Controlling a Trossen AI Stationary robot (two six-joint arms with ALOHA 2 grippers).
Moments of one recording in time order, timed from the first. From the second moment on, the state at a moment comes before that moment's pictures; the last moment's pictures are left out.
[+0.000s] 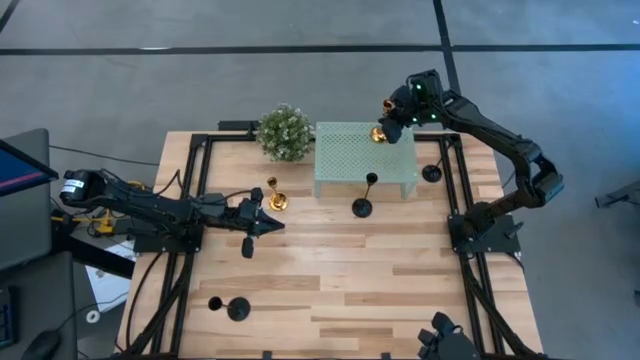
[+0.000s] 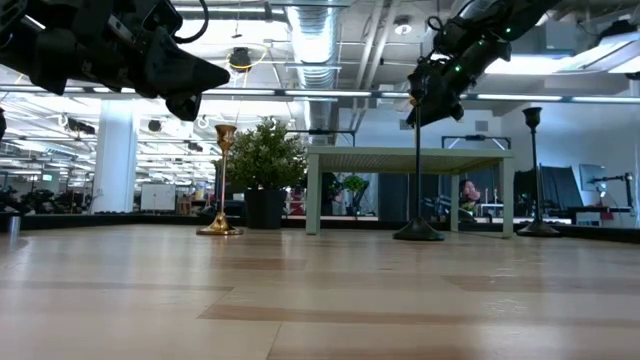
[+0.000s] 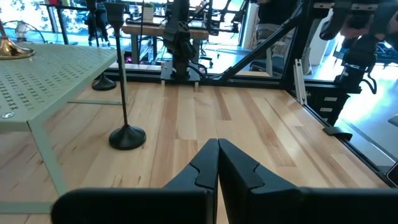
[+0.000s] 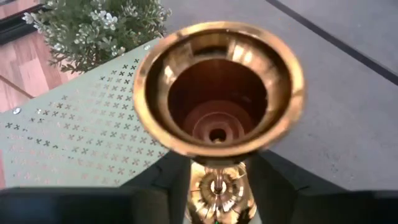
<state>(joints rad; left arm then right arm) -0.10 0.82 0.21 0.67 0.00 -0.03 -0.90 1.43 1.20 -0.50 -0.29 -0.17</state>
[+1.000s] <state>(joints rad) -0.10 0.82 0.21 0.67 0.00 -0.03 -0.72 0.81 1.21 -1.02 -0.29 -0.09</state>
